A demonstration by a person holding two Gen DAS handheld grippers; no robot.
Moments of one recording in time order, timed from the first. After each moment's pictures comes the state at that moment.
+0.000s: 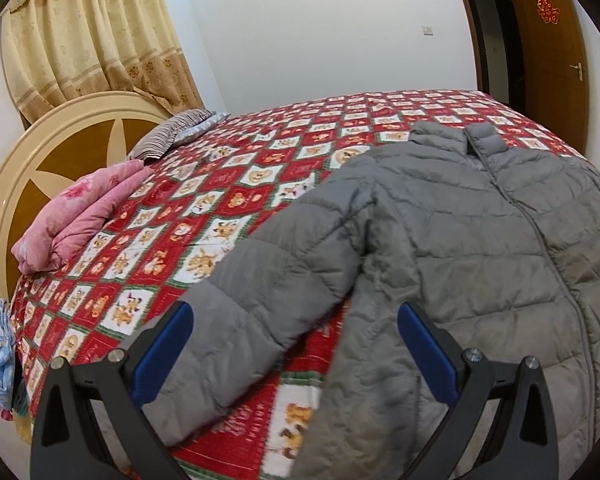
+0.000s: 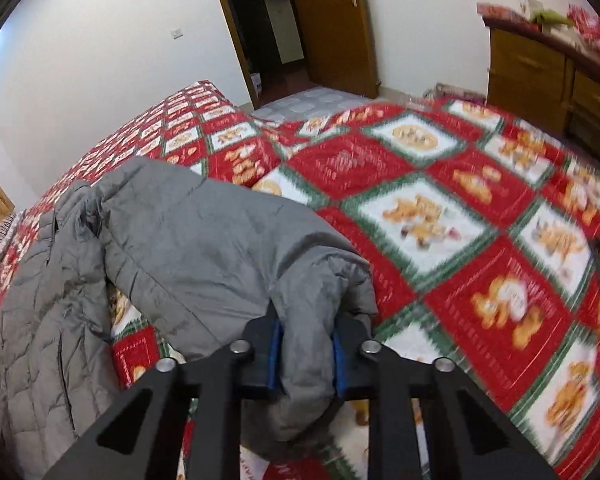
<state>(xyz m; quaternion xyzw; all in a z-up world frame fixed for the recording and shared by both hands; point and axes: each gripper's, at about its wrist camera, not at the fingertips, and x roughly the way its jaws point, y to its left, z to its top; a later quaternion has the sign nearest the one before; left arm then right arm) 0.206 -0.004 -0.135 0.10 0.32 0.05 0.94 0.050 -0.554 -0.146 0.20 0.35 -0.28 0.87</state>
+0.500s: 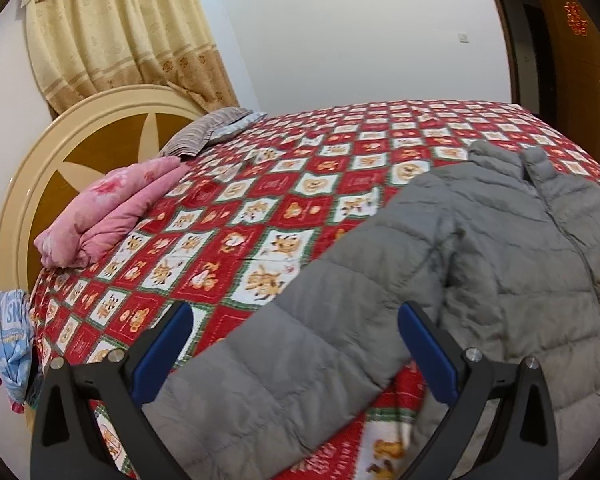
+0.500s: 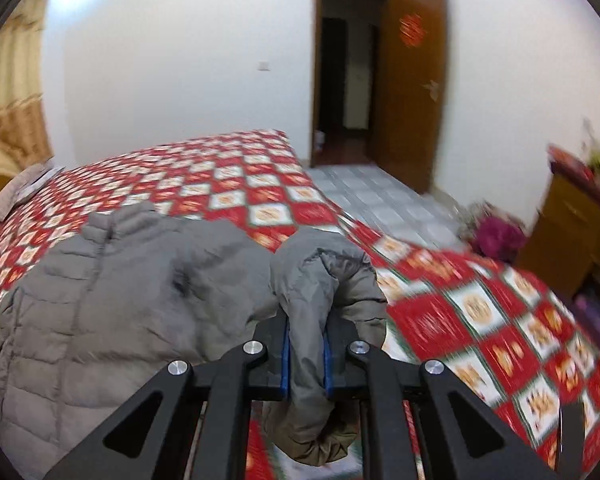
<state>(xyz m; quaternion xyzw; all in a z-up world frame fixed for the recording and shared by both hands) 0.237 0.052 -0.122 0.09 0.31 0.11 0.94 0.134 -0.461 -0.035 0.03 0.28 -0.20 0.94</state>
